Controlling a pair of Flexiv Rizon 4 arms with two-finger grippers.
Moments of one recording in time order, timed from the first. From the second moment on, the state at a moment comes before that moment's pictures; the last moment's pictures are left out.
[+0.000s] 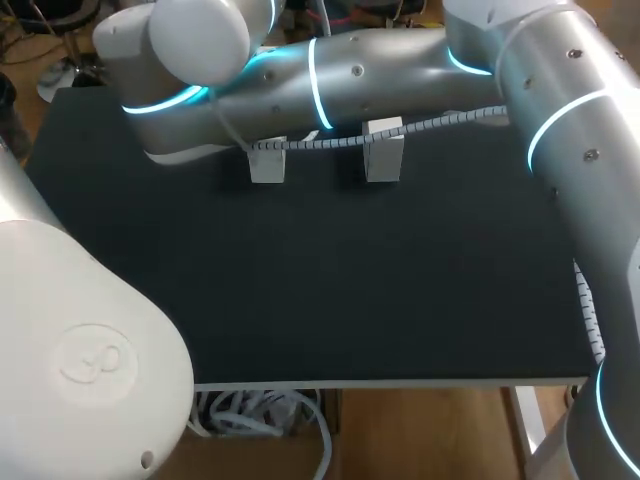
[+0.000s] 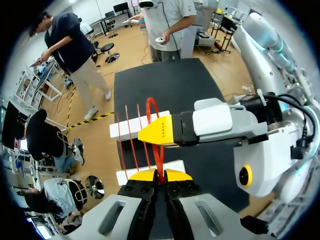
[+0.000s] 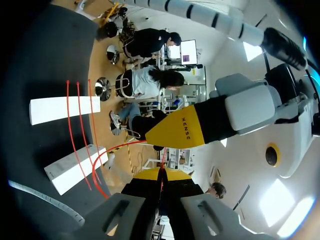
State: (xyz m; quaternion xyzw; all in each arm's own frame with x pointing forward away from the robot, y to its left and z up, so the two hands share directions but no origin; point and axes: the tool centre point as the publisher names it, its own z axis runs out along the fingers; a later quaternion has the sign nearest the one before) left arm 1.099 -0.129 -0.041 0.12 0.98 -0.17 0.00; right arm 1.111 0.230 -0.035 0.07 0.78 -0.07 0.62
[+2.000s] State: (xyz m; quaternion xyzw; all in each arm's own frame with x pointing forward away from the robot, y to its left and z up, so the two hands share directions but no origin) left arm 1.099 -0.129 -0.041 0.12 0.98 -0.17 0.00; right arm 1.109 0.260 -0.035 0.06 0.78 -0.05 0.63
